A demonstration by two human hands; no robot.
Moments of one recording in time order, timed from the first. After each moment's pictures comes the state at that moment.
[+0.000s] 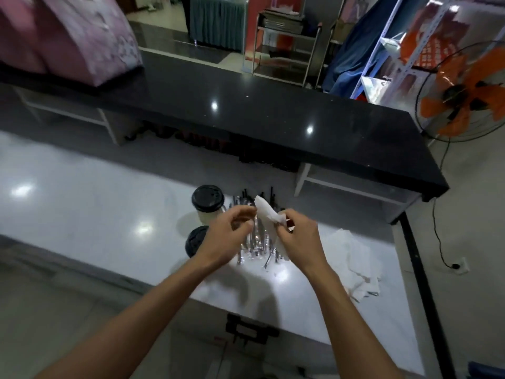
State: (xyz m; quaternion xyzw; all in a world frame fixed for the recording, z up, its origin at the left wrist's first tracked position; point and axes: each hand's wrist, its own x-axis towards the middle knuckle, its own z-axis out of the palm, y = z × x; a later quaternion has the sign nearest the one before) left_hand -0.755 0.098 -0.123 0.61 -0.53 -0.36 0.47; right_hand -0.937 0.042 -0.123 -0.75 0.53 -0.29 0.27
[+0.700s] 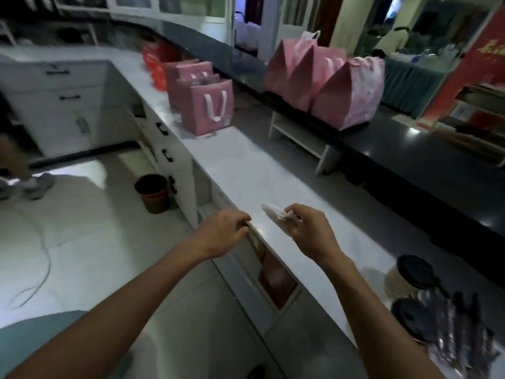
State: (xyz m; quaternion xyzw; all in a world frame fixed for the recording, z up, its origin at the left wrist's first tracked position) left_hand -0.381 0.376 -0.095 0.84 -0.46 -0.11 0.27; right_hand -0.528 0.188 -0.076 -0.93 0.21 -0.20 0.23
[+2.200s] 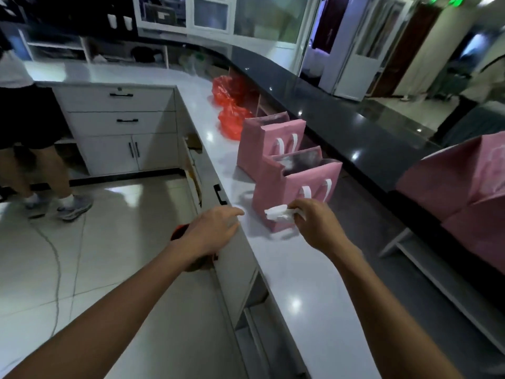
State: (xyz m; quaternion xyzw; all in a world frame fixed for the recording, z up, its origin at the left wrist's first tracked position) left_hand 0.213 0.364 -0.092 0.91 -0.33 -0.05 0.27; right_hand 0.117 0.122 -0.044 -0.97 0.04 -0.16 0.16
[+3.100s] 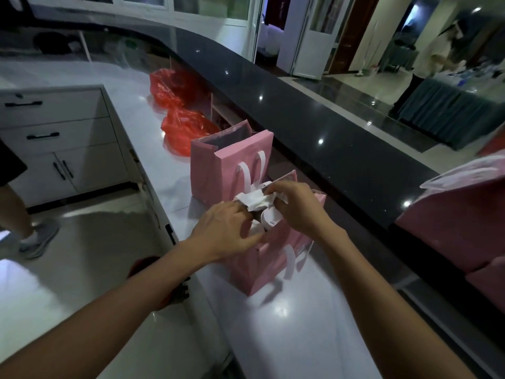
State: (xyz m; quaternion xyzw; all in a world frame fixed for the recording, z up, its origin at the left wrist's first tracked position) left_hand 0.385 0.185 -0.067 0.85 -0.49 0.02 0.20; right_hand 0.314 -0.006 -0.026 -0.96 0.07 -0.16 0.20
